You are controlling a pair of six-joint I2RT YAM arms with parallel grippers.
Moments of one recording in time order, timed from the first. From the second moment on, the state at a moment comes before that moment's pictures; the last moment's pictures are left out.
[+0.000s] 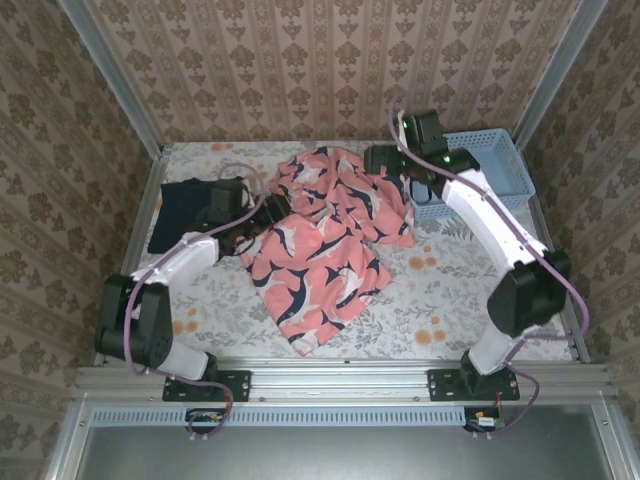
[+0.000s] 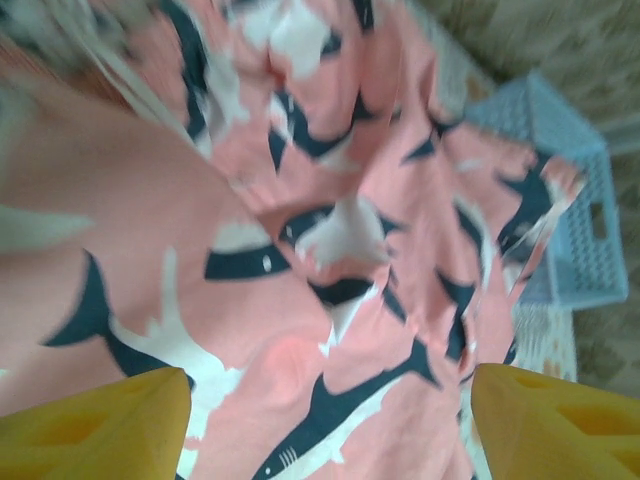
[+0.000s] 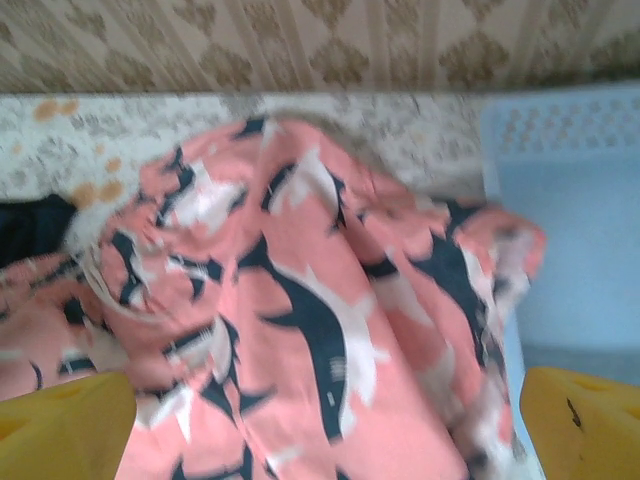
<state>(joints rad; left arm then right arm) -0.33 1.50 0.90 -0.07 0.38 -0.75 0.31 1.65 1.59 -0.65 0.05 0.28</state>
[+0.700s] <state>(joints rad) -0.68 1.59 0.66 0.00 0.48 -0.97 0.28 2.37 1.91 -0.62 -0.11 0.51</state>
